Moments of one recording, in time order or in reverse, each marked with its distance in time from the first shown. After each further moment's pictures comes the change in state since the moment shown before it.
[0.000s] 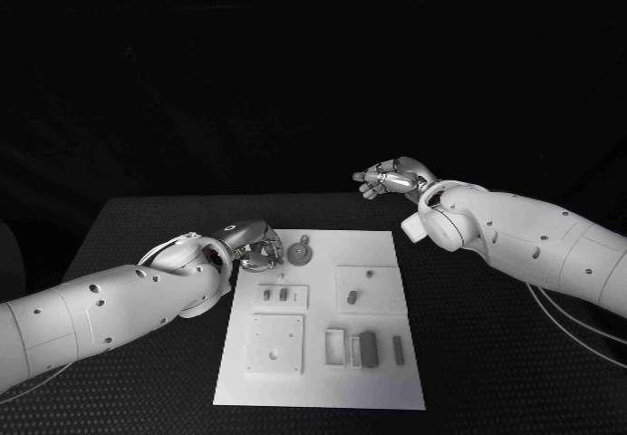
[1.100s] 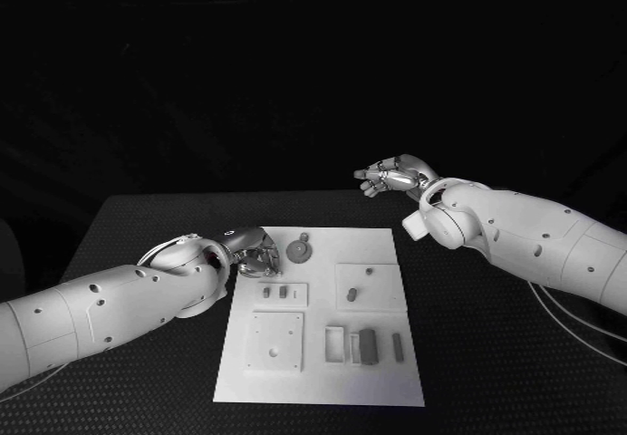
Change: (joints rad) left arm -0.008 -0.002 -0.007 -0.012 0.000 0.088 -0.032; left_hand -0.003 -0.005 0.002 -0.003 -0.004 0.002 -0.002 0.000 0.000 0.003 -0.004 0.000 0.000 0.005 -0.002 0.000 -0.003 0.005 0.007 0.000 0.000 0.000; right arm 0.000 -0.002 0.000 0.001 0.000 0.000 0.000; right_hand 0.000 0.000 0.000 0.000 0.000 0.000 0.000 0.000 -0.001 0.000 0.000 0.000 0.000 0.000 0.000 0.000 0.000 0.000 0.000 0.000 -0.004 0.001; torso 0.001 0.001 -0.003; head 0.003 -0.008
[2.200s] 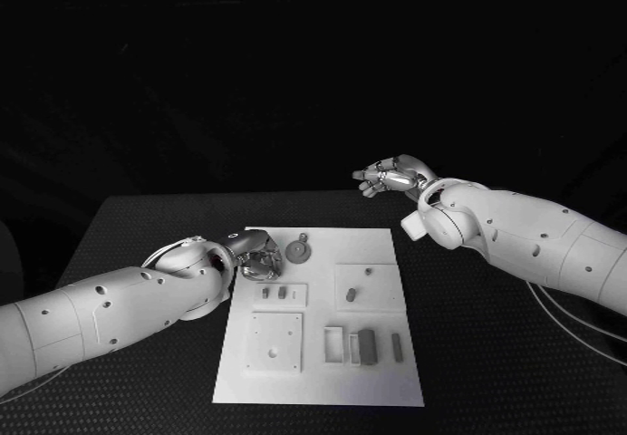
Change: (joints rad) left arm -0.002 0.021 -0.012 -0.010 -0.003 0.003 -0.003; left_hand -0.002 0.004 0.002 0.002 -0.004 -0.002 0.002 -0.002 -0.002 0.004 0.004 0.000 0.000 0.001 0.002 0.004 -0.002 0.002 0.000 0.000 0.000 0.001; right arm 0.000 0.001 0.000 0.001 0.000 0.000 0.000; right_hand 0.008 0.000 0.000 0.000 0.000 0.000 0.000 0.000 -0.001 0.000 0.000 0.000 0.000 0.000 0.000 0.000 0.000 0.000 0.000 0.000 0.000 0.001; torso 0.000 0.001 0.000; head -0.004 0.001
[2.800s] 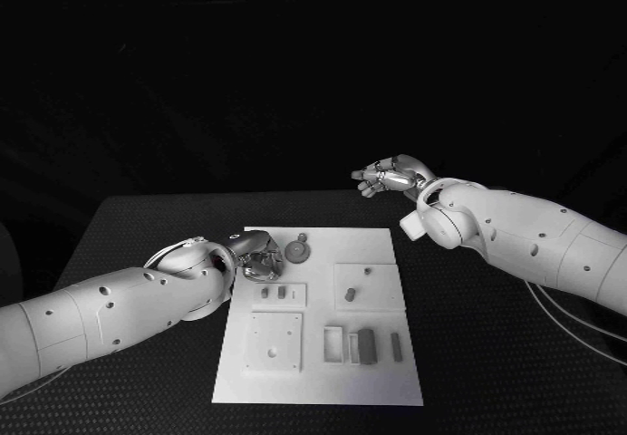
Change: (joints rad) left arm -0.002 0.013 -0.003 -0.011 -0.009 0.002 -0.003; left_hand 0.001 0.000 0.002 -0.003 0.002 -0.002 0.002 0.002 0.004 0.000 0.000 -0.003 0.002 0.000 0.000 0.000 -0.001 -0.001 0.000 0.000 0.004 0.000; right arm -0.001 0.001 0.000 0.000 0.000 0.001 0.000; right_hand 0.000 0.000 0.000 0.000 0.000 0.000 0.000 0.000 0.000 0.000 0.000 -0.004 0.000 0.000 0.000 0.000 0.000 0.000 0.000 0.000 0.000 0.000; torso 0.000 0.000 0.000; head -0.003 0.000
